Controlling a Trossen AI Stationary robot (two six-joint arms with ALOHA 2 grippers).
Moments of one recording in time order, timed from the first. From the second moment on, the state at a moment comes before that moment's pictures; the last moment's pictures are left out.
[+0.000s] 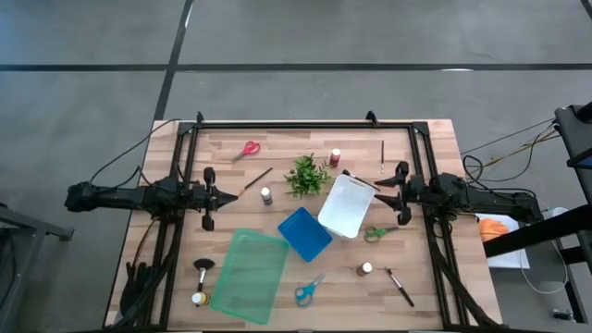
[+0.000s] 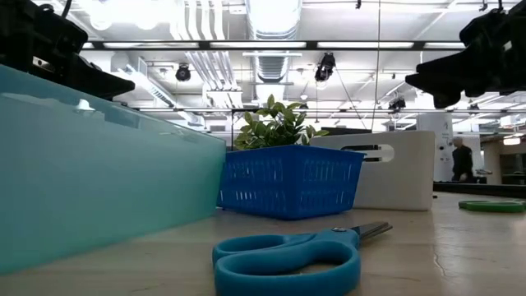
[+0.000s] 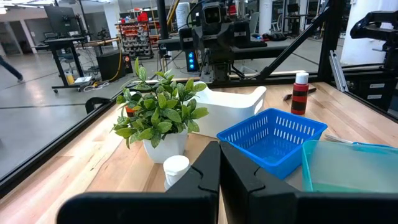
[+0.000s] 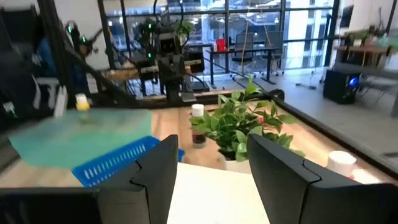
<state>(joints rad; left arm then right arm) -0.04 0.12 0.00 0.03 -0.11 0.08 -0.07 0.02 0.01 0.03 0.03 0.05</state>
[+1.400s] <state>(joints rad) -0.04 0.12 0.00 0.35 -0.24 -0.81 -0.07 0.14 0.01 1.06 0.25 0.76</state>
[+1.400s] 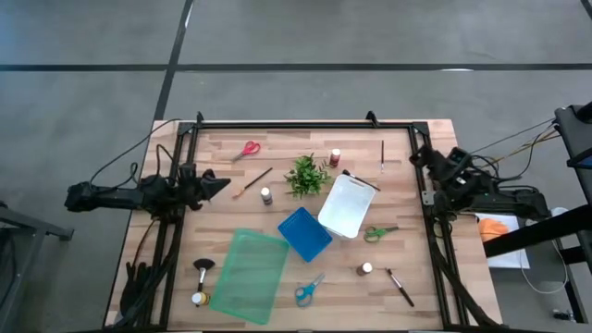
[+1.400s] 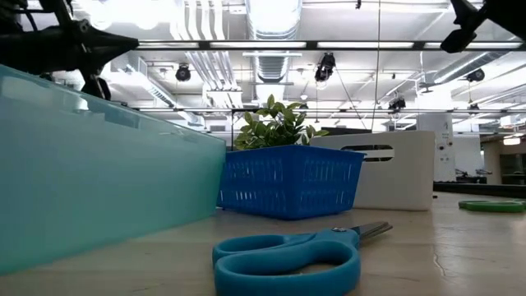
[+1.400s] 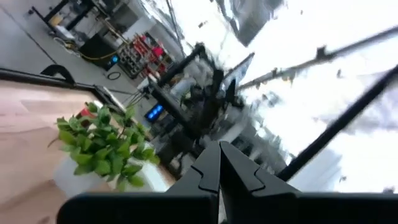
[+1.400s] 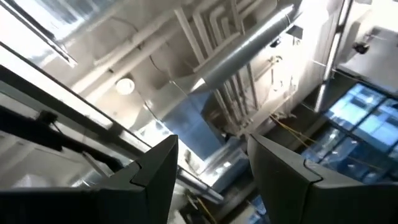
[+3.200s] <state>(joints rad) 0.02 1.21 1.51 -1.47 -0.52 -0.90 -0.07 0.62 1.06 -0.15 0.23 0.52</state>
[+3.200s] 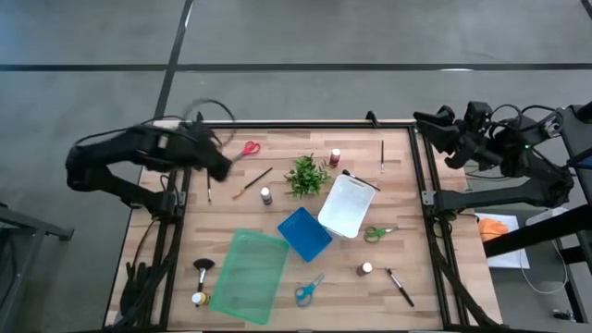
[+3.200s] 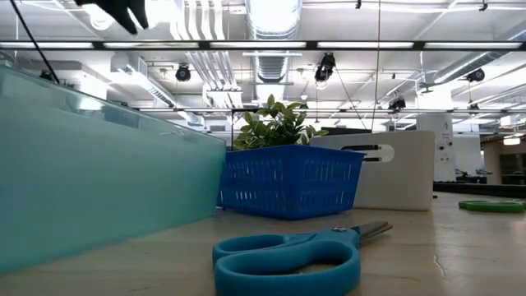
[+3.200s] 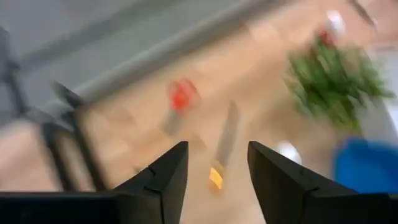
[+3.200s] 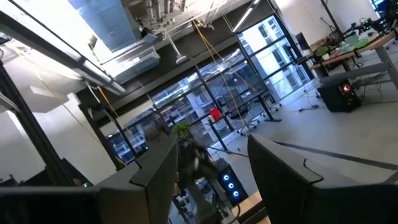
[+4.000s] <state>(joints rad) -0.03 1.21 0.59 -1.02 -0.19 -1.84 -0.07 0.68 1.10 -0.15 0.18 0.58</state>
